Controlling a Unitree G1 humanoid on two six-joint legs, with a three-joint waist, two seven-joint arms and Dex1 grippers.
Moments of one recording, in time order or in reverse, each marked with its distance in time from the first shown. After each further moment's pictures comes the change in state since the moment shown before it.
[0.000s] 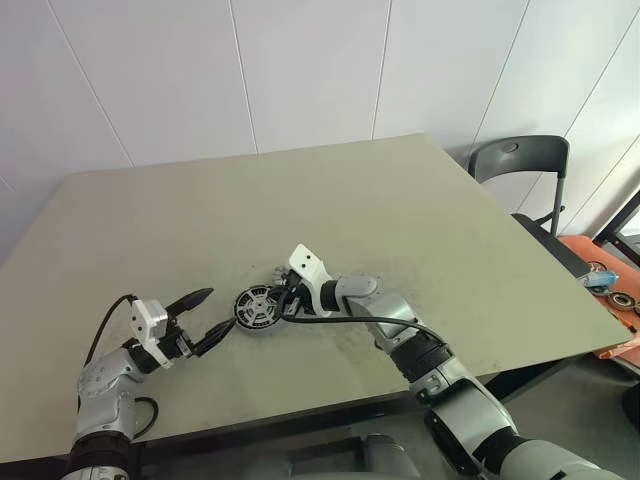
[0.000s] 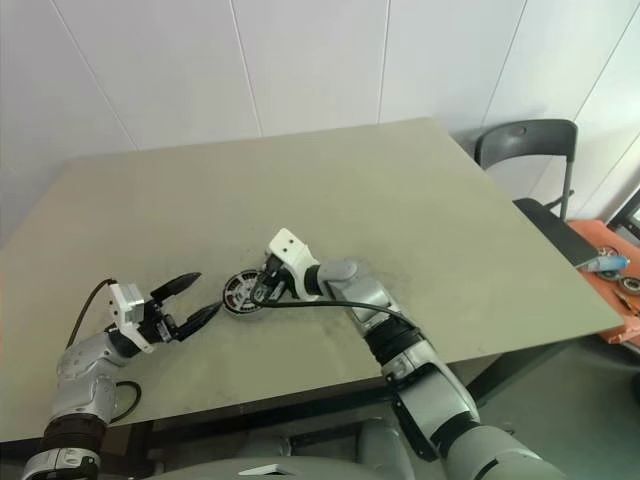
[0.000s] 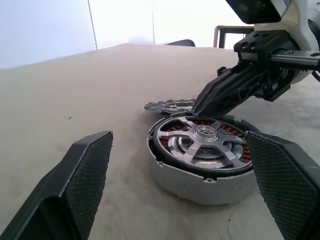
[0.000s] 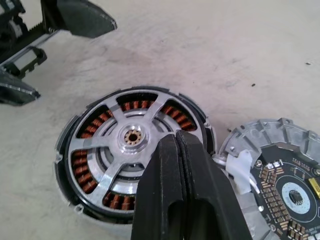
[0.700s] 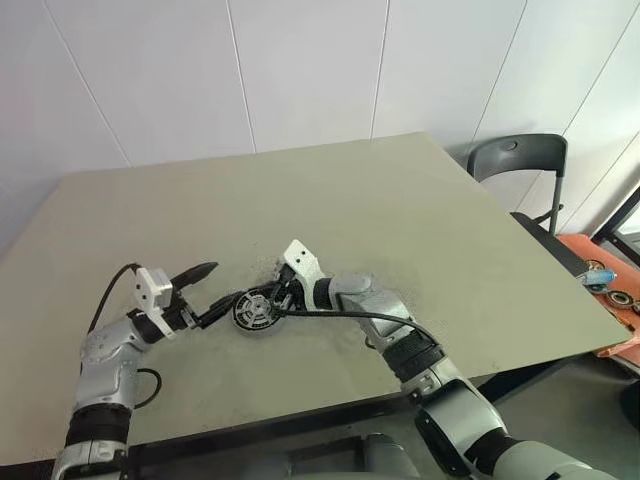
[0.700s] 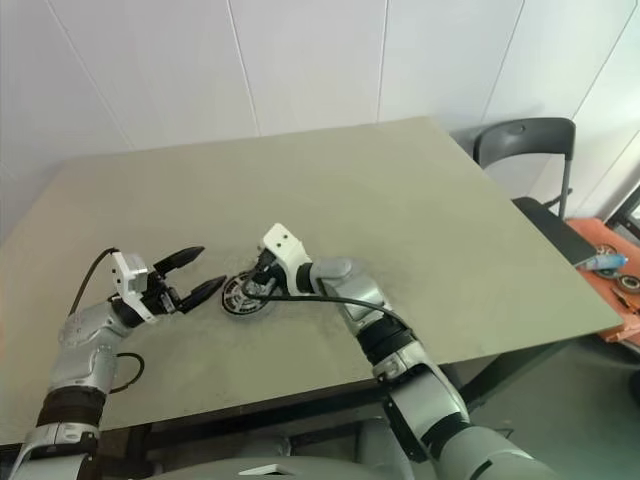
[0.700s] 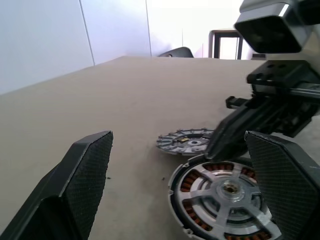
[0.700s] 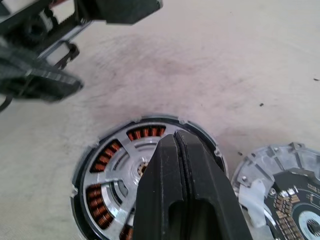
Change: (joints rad) left arm -0.075 0.043 -0.023 -0.099 -0.002 0.126 0.059; right arm -0.004 0.056 -0.048 -0.013 0.013 0.044 0.012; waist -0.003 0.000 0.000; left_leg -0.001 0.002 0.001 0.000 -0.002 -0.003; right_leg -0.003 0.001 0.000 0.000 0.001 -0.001
